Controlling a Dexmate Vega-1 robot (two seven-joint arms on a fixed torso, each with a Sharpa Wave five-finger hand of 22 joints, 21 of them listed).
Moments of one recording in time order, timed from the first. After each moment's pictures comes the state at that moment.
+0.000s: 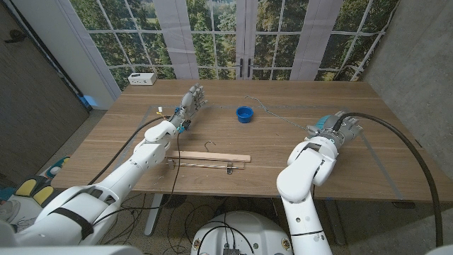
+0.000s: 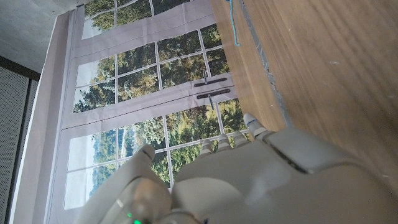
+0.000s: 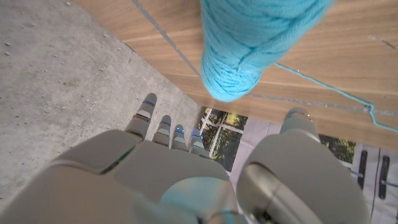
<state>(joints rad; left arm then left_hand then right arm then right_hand) 0.65 0.43 0.45 -1.04 -0.66 -0.30 -0.29 0.04 0.08 0.36 0.17 0.37 -0.17 -0.06 0.18 0.17 -0.17 0.04 0.21 0.19 -0.17 0.05 0.19 0.17 -0.17 0.06 0.49 0.18 -1.33 0.27 -0.30 -2.12 -2.26 -0.83 0.67 0.47 -0.09 0.11 0.00 0.27 -0.07 0.07 0.19 0.20 -0.08 0.11 0.21 0.22 -0.02 0.12 0.21 0.22 0.17 0.21 0.20 0.18</state>
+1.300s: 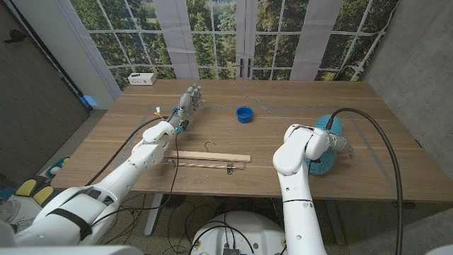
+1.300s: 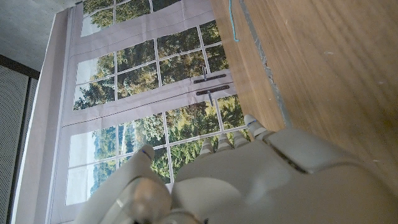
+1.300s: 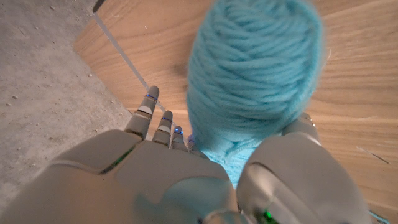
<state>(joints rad) 0.66 0.44 0.44 -1.05 -0.66 -0.30 -0.29 0.04 0.08 0.36 0.17 0.37 -0.17 -0.06 0.18 0.17 -0.17 0.04 0.21 0.19 -0.17 0.05 0.19 0.17 -0.17 0.06 0.46 0.18 -1.15 0.36 -0.14 -1.94 -2.53 -0.68 1.20 0.52 -0.06 0.09 -0.02 0.33 -0.17 0.10 0.18 0.20 -0.12 0.13 0.20 0.22 0.04 0.09 0.23 0.21 0.29 0.20 0.23 0.18</state>
